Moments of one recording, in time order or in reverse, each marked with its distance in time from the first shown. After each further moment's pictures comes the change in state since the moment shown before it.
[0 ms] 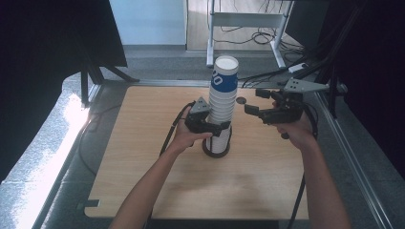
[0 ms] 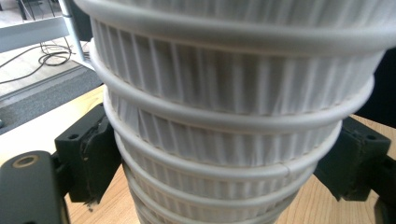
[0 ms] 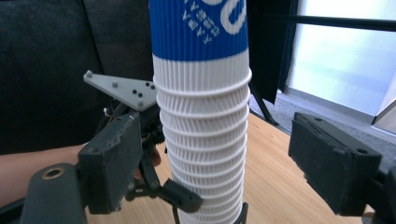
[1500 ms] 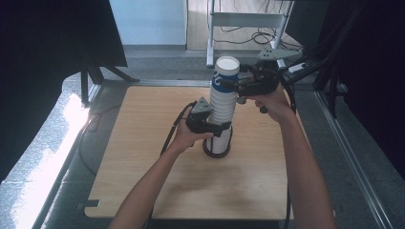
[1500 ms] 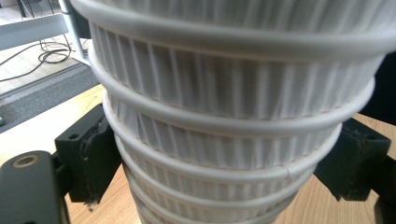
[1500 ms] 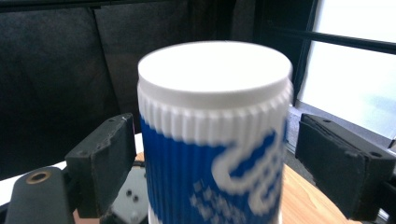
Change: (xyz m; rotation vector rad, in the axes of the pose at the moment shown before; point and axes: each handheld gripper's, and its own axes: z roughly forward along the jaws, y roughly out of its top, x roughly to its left) left arm -0.002 0.002 0.000 0.018 0.002 0.005; right arm 0.003 0.069 0.064 -0.005 0.047 -0.041
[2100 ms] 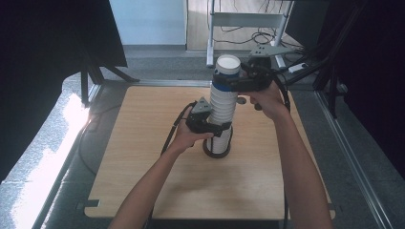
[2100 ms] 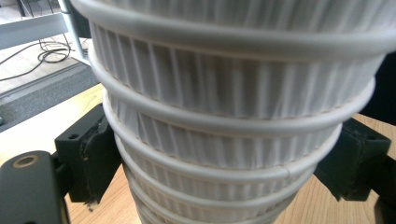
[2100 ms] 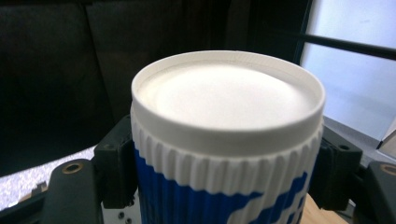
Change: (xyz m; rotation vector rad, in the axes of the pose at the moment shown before) left arm -0.001 0.000 0.000 0.003 0.000 0.000; right arm 0.005 0.008 0.014 0.004 -0.029 -0.020
